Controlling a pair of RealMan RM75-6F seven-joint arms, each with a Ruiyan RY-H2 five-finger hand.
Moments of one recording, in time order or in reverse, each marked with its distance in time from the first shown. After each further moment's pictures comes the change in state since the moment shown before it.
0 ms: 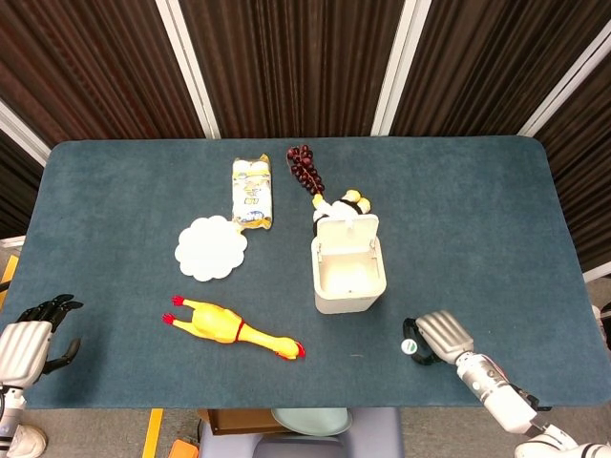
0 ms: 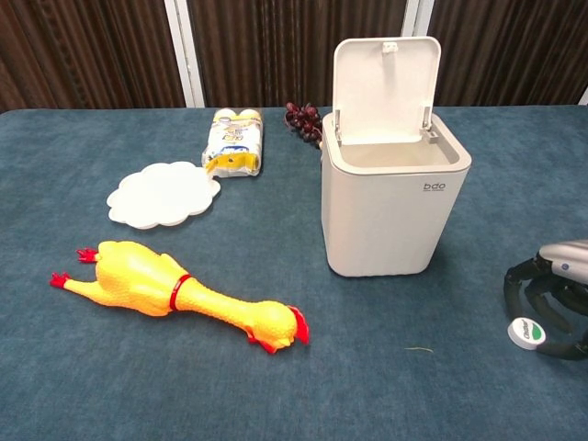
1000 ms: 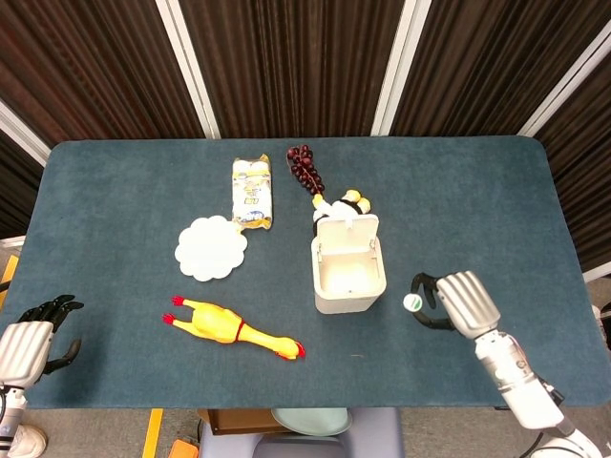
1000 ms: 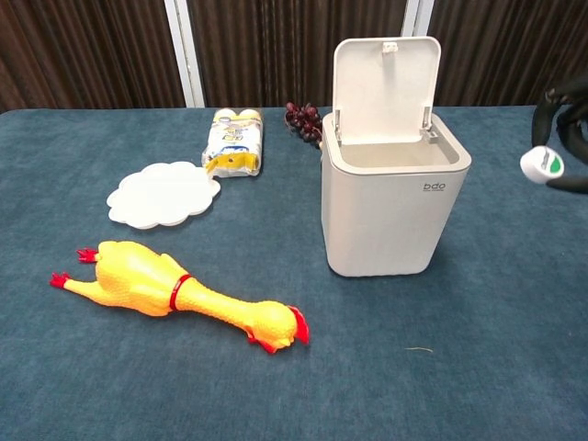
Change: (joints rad) left arm -0.002 -0.001 0.002 0.000 -0.005 -0.009 0.007; right arm -0.040 0.201 0.150 -0.291 -0.057 0.298 0.008
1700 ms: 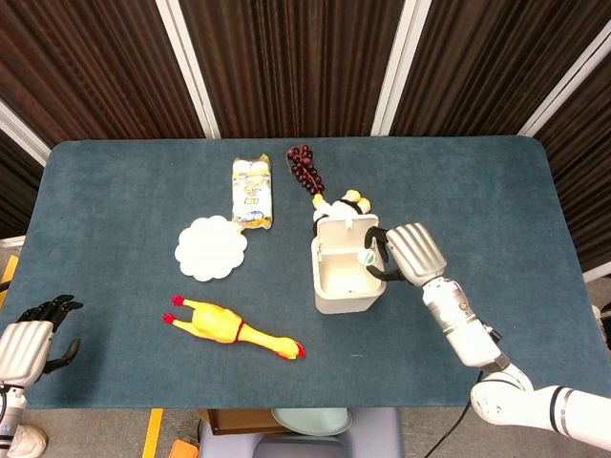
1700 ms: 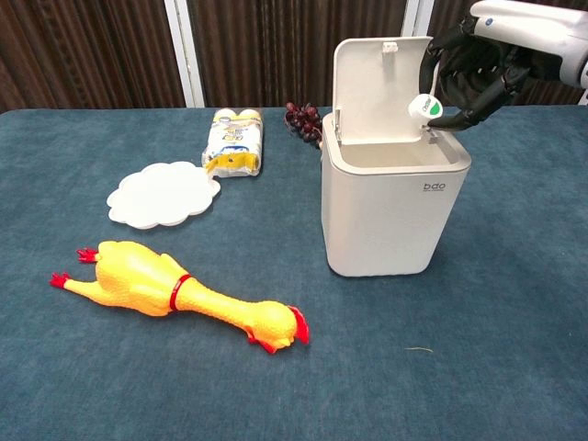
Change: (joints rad) left arm -0.003 0.000 -0.002 0.001 -0.012 -0.009 0.011; right arm 0.246 -0.158 0.182 0.105 0.250 -0.197 -0.101
